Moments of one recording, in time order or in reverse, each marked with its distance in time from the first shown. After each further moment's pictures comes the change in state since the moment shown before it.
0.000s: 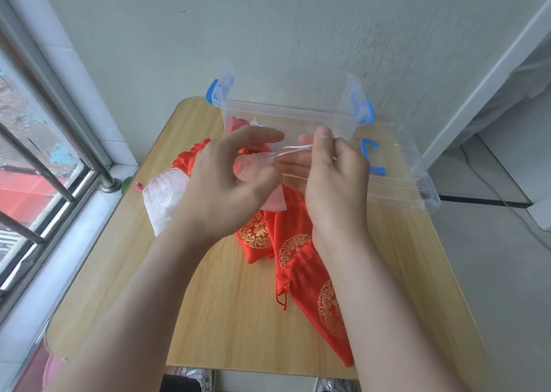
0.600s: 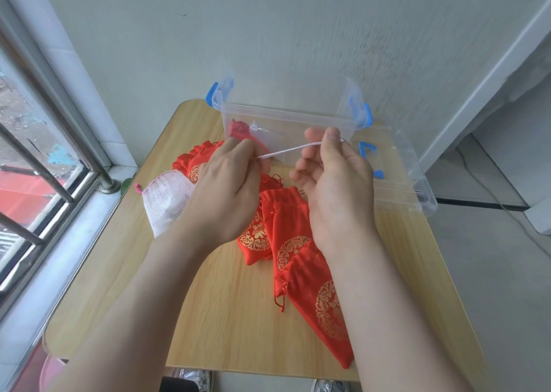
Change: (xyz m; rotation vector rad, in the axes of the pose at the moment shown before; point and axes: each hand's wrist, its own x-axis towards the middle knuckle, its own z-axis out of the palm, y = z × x) left_hand 0.000 -0.018 0.007 0.250 -0.032 -0.006; right_hand 0.005 -0.005 -0.004 0.225 0.006 0.106
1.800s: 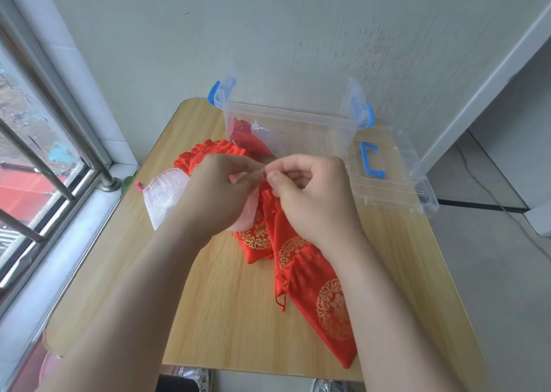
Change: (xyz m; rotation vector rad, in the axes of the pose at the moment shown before) left_hand 0.001 -0.002 -0.012 -0.219 -0.120 -0.285; right_hand -0.003 0.014 -0.010 -0.781 -0.261 -0.263
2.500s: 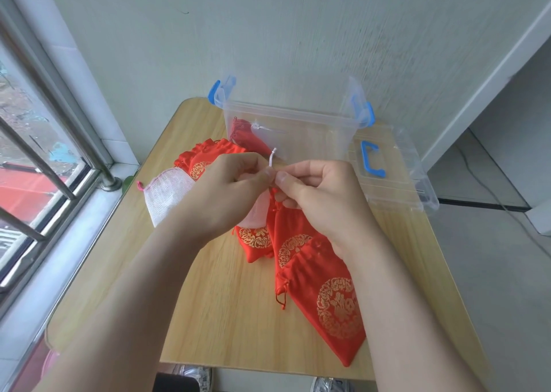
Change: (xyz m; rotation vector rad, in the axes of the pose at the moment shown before) left_hand -0.005 0.011 0.000 -0.046 -0.144 0.039; right_hand 0.002 0.008 -0.014 0.240 -0.118 0.222
